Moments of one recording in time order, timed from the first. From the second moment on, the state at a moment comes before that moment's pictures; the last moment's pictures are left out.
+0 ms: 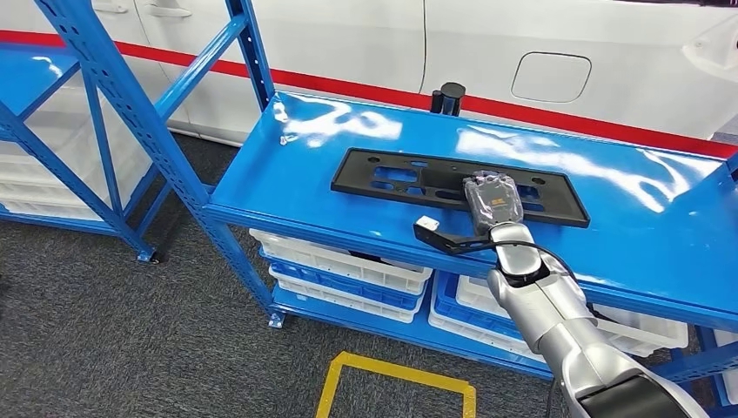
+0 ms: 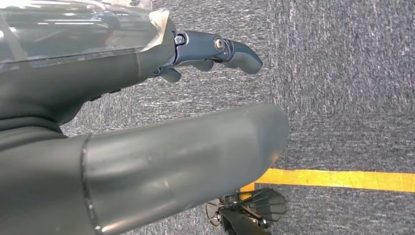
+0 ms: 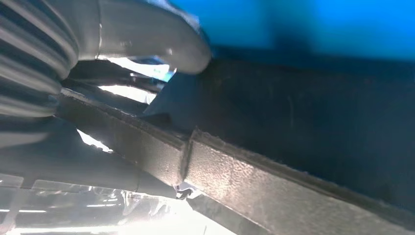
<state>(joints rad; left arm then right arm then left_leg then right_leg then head) -0.07 -0.06 0.56 -0.19 -0.65 0.27 -0.32 -0.76 -0.11 0.55 -0.70 1.40 -0.32 0.18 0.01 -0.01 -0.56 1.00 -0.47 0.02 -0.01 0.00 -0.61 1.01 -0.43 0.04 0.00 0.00</state>
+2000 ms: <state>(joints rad) -0.07 -0.08 0.57 -0.19 -0.67 0.29 -0.30 -0.60 -0.17 0.32 -1.52 0.34 -0.43 -0.30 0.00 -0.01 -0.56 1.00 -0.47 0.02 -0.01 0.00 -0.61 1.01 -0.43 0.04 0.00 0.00</state>
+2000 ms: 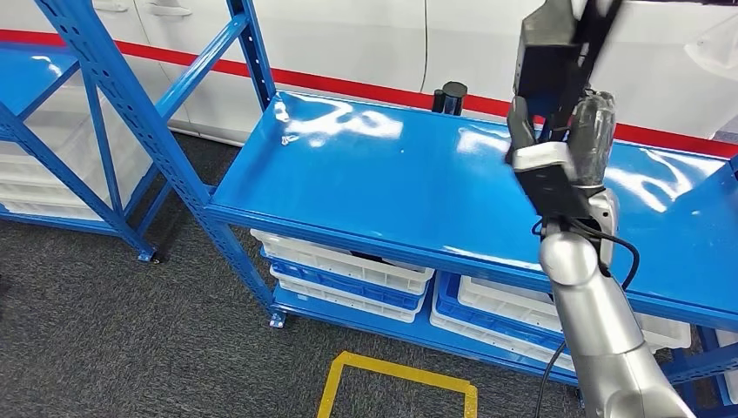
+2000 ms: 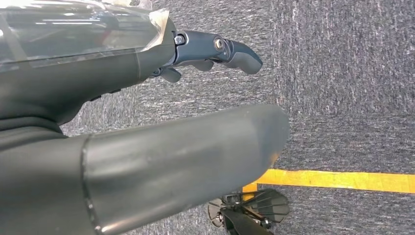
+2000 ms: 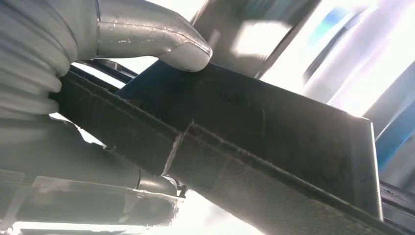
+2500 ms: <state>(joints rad) -0.07 -0.07 0.58 -0.19 -0.63 0.25 -0.32 -0.31 -0.20 0.31 -1.91 -0.41 0.15 -0.41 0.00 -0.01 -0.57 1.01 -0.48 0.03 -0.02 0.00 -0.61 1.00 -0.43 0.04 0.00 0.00</state>
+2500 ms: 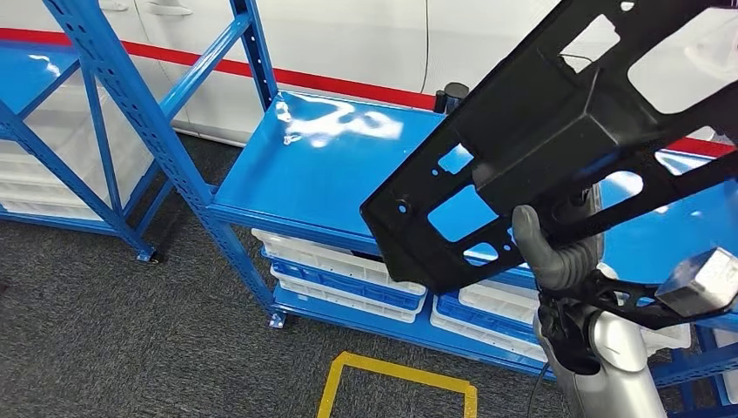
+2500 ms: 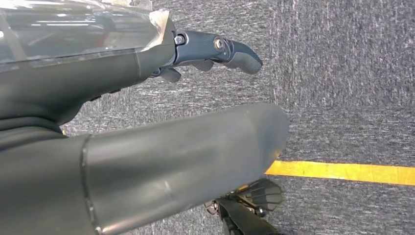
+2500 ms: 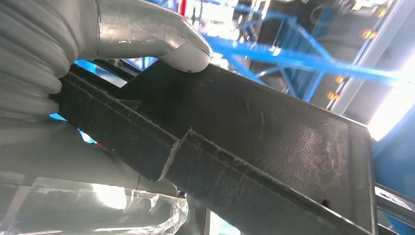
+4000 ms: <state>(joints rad) -0.07 -0.08 0.60 -0.19 -0.62 0.25 -0.34 -0.23 -0.18 0.31 -1.99 -0.35 0.18 -0.37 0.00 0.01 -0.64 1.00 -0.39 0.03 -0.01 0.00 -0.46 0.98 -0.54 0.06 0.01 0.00</state>
